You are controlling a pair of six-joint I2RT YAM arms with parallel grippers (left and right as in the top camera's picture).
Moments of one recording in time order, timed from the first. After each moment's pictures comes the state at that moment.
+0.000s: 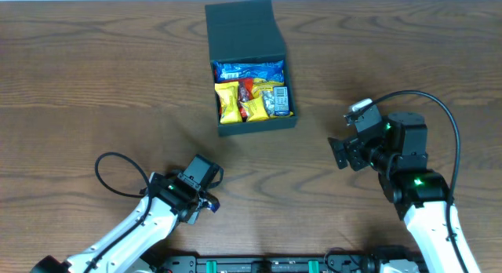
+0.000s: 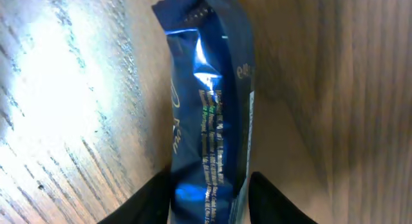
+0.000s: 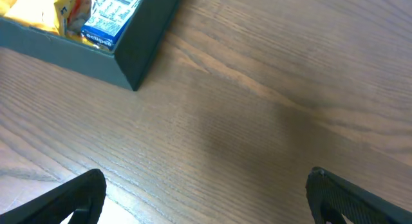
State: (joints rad) left arm -0.60 1.22 0.46 -0.61 -0.14 -1.82; right arm 0.07 1.01 0.63 -0.41 -0.19 -0.30
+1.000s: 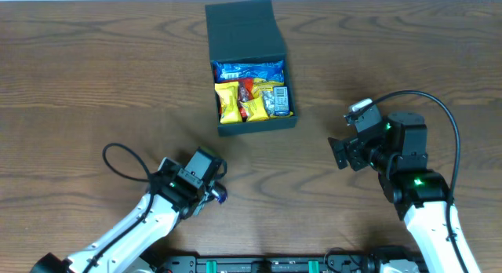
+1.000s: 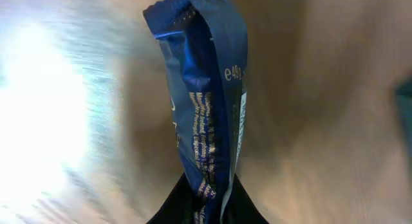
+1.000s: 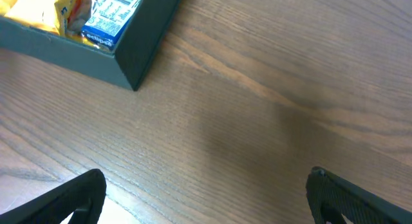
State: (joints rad) left arm -0.60 1.23 0.50 -0.49 -0.11 -1.65; right arm 0.07 1.01 0.63 -0.41 -0.19 -0.30
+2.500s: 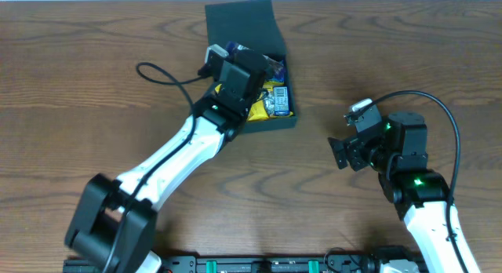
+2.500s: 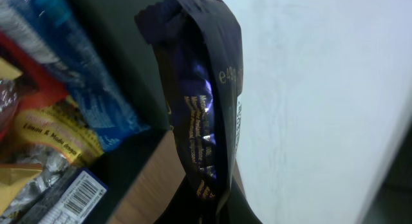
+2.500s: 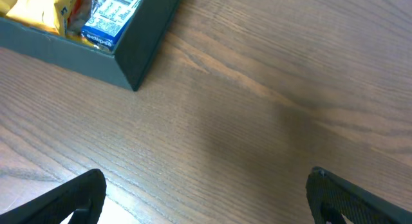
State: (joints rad) left arm -0.60 1.72 1.18 0.01 -0.27 -1.66; right arm 0.07 1.01 0.63 -0.41 -0.19 -0.30
